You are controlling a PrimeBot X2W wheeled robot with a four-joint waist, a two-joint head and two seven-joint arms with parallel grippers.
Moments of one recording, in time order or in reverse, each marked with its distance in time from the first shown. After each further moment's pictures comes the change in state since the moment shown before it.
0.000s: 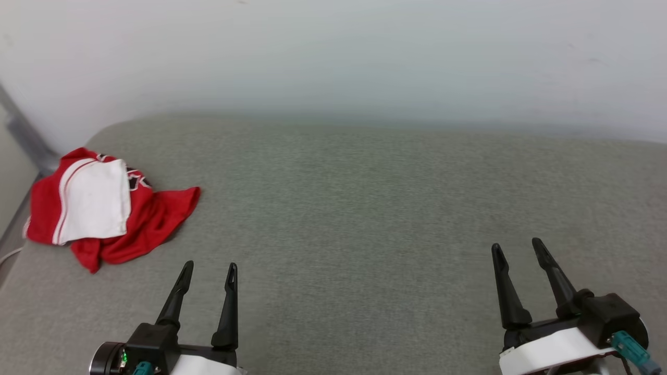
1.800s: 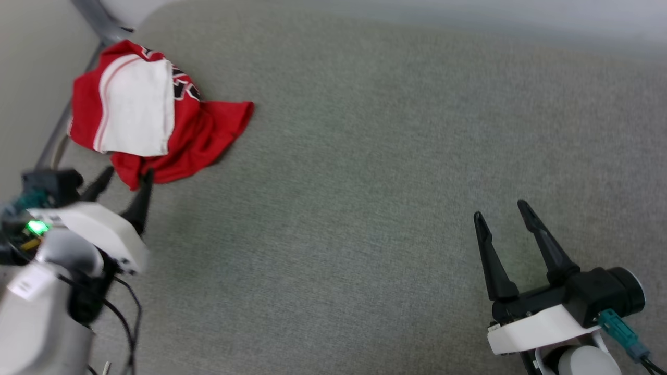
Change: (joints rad) left arm -0.476 0.328 -0.010 0.362 -0.347 -0.063 0.307; right arm -0.070 -0.004 0.059 -0.065 -0.091 0.000 0.000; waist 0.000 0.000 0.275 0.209
